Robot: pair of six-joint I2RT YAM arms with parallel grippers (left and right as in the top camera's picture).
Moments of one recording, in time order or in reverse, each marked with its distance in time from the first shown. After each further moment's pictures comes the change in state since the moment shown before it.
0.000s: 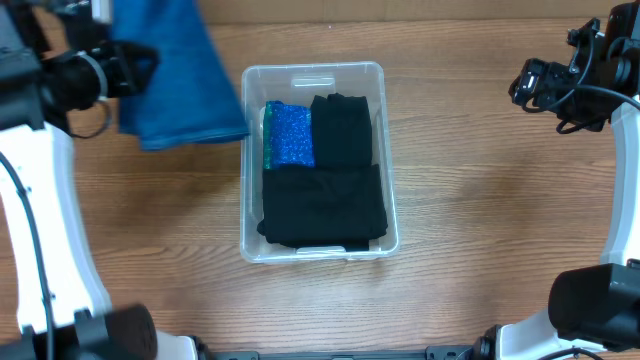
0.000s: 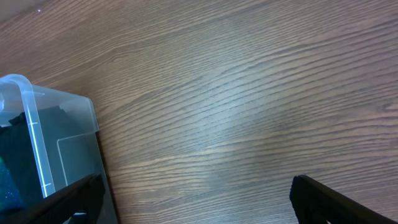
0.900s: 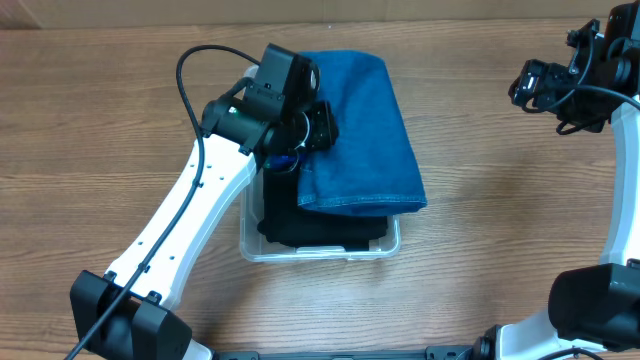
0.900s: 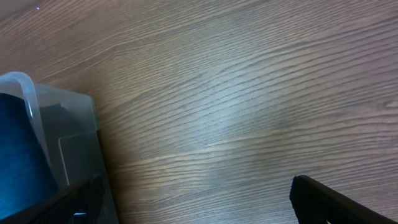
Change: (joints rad) left arm -0.682 0.060 -0.270 0.098 -0.363 -0.572; right arm 0.000 0.000 0.000 -0.007 0.000 0.000
